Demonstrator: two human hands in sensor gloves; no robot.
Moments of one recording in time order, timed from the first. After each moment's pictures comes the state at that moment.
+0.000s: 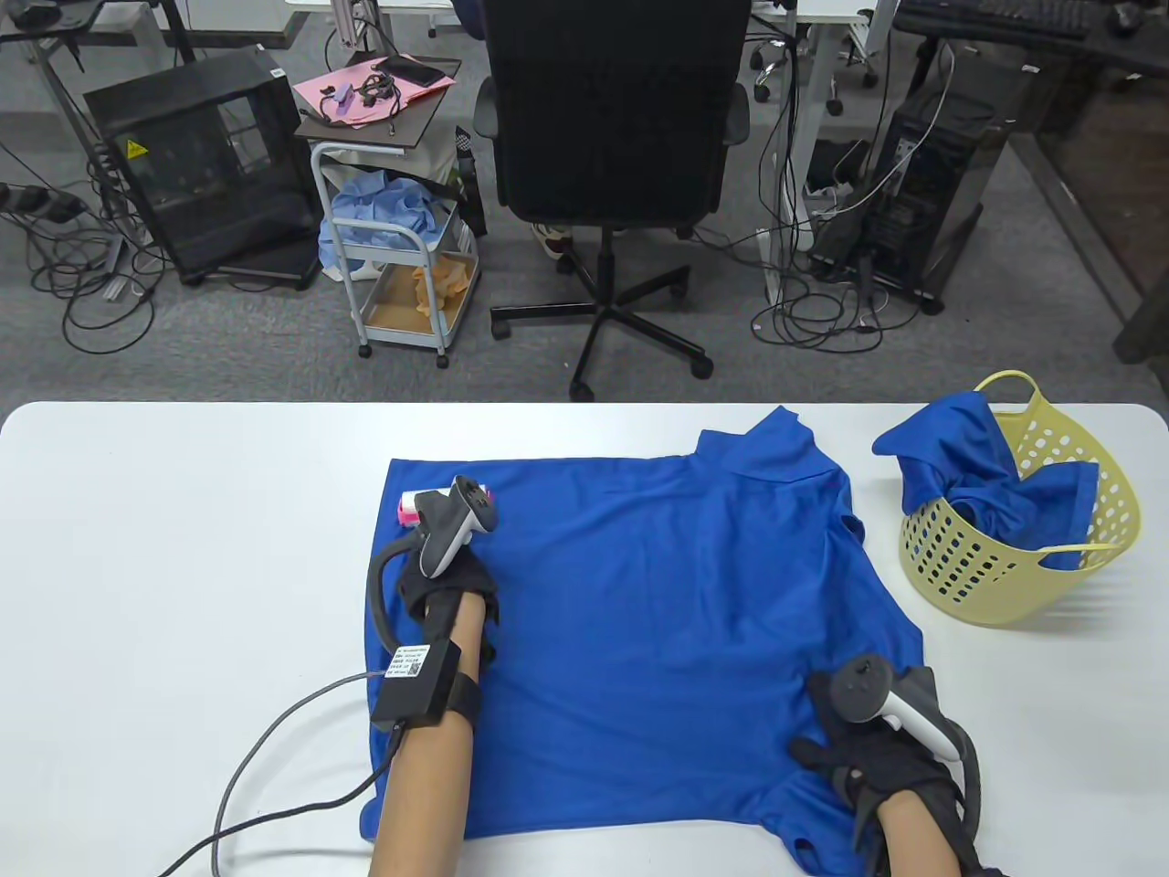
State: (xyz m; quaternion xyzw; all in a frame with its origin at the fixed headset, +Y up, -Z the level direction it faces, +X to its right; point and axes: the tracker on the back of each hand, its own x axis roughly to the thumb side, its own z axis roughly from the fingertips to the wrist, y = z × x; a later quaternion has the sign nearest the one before) left_hand -0.175 -0.751 -0.475 -0.21 0.22 0.04 0.95; right_hand 0.272 -0.787 -0.299 -0.07 0.32 0.94 0.13
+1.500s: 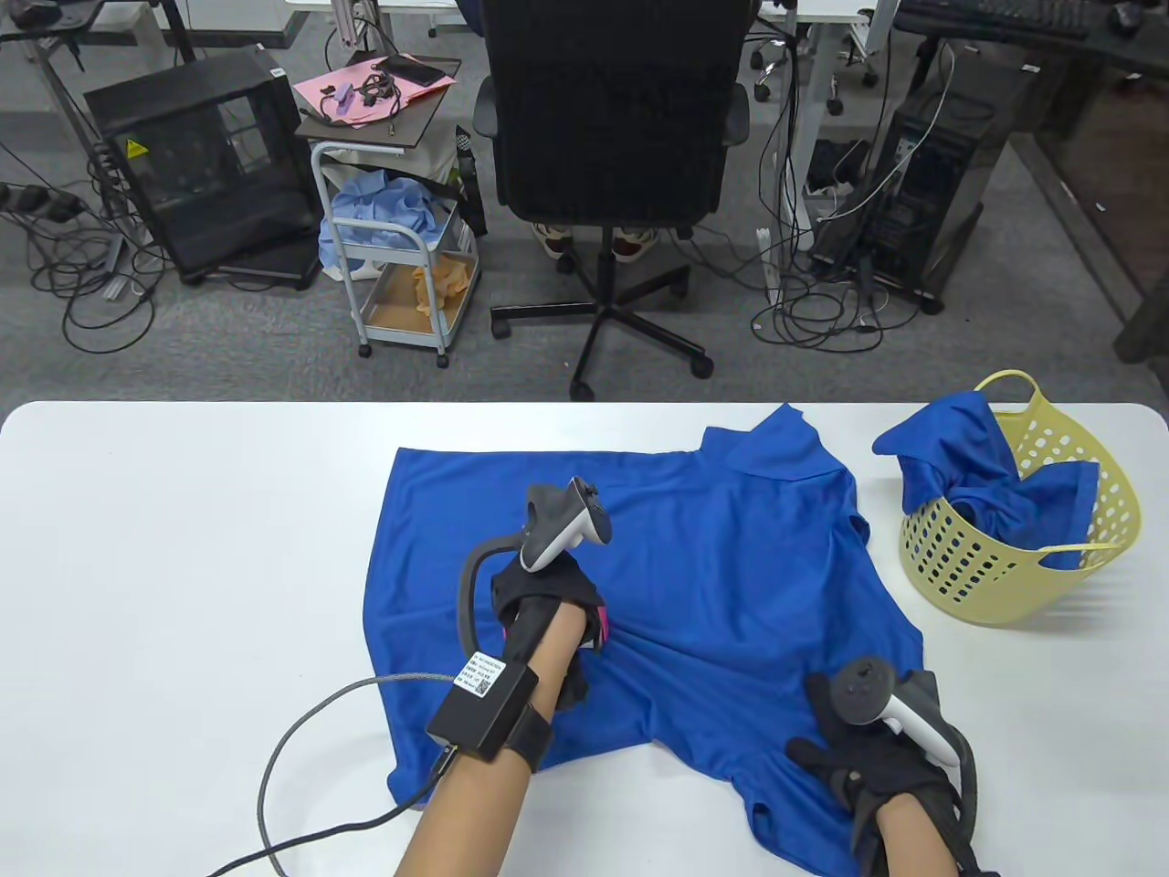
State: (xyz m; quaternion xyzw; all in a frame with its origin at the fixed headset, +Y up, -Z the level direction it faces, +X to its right) left_hand -0.065 -0.666 -0.419 -0.32 0.11 0.02 0.94; right_hand 0.272 -0.790 -0.297 -0.07 0.32 0.93 0.15
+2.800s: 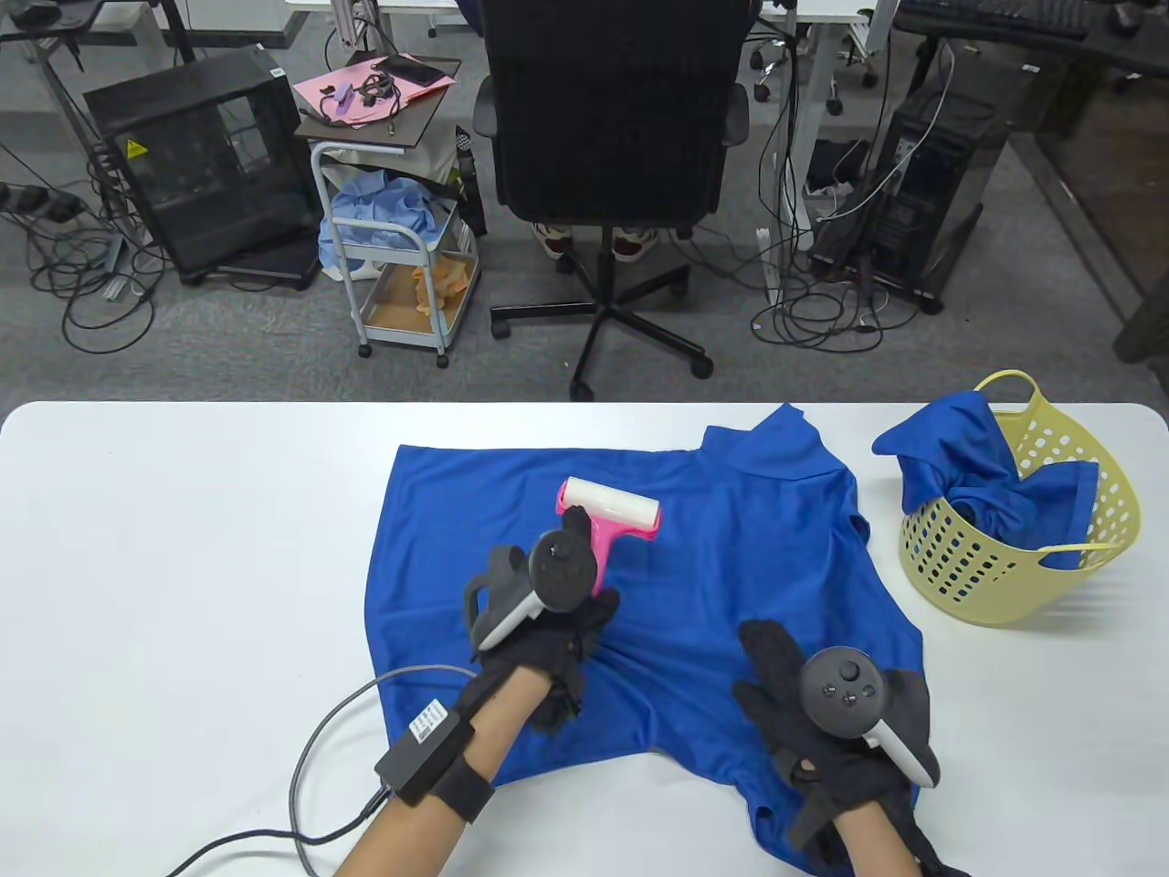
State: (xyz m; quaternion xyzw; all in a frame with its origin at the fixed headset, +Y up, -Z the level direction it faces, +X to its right) left_hand -0.059 -0.680 -0.355 -0.01 -0.17 0.21 0.96; right_hand 0.184 -0.692 -0.281 0.08 0.03 0.94 0.33
